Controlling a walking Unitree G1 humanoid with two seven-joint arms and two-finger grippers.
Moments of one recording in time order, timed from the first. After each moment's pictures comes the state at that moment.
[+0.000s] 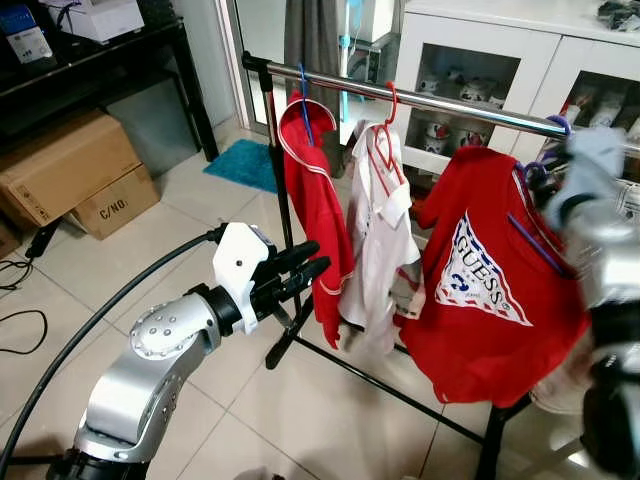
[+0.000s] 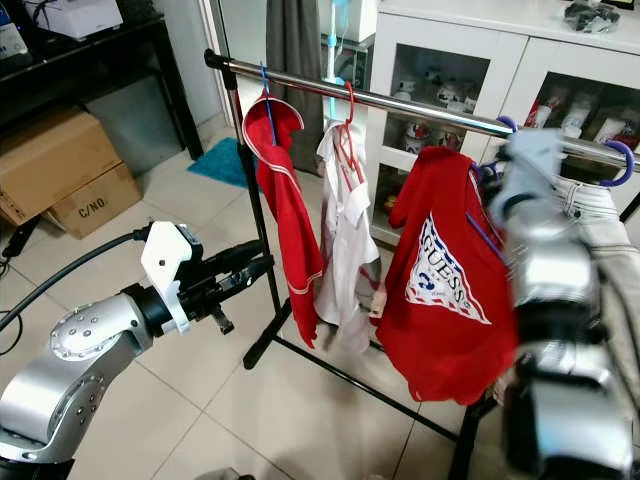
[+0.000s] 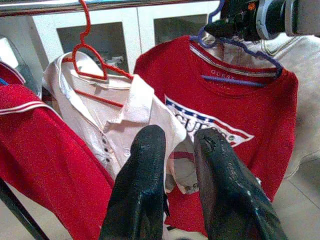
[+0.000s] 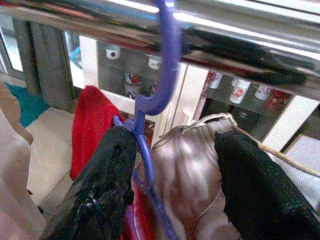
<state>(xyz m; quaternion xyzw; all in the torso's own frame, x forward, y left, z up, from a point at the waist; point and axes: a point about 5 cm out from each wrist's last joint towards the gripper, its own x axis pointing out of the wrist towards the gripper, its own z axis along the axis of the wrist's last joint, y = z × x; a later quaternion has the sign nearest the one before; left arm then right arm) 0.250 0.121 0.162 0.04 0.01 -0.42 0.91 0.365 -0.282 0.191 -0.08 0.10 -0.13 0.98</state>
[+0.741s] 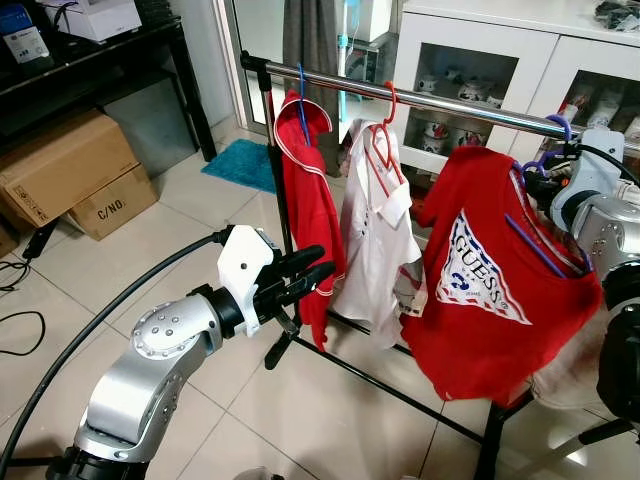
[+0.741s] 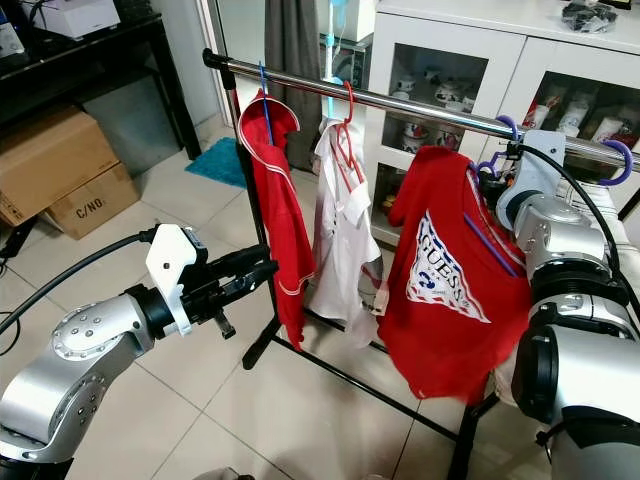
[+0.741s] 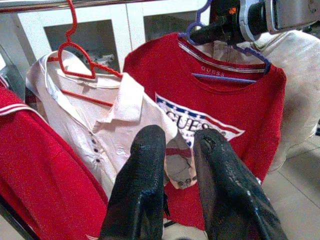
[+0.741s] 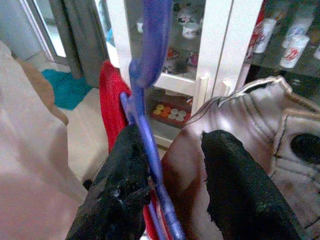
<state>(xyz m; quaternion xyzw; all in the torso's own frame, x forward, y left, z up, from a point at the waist) 0.249 0.118 0.162 0.04 0.01 -0.44 0.90 0.377 -0.294 0.179 0.01 0.16 -0.06 0.99</state>
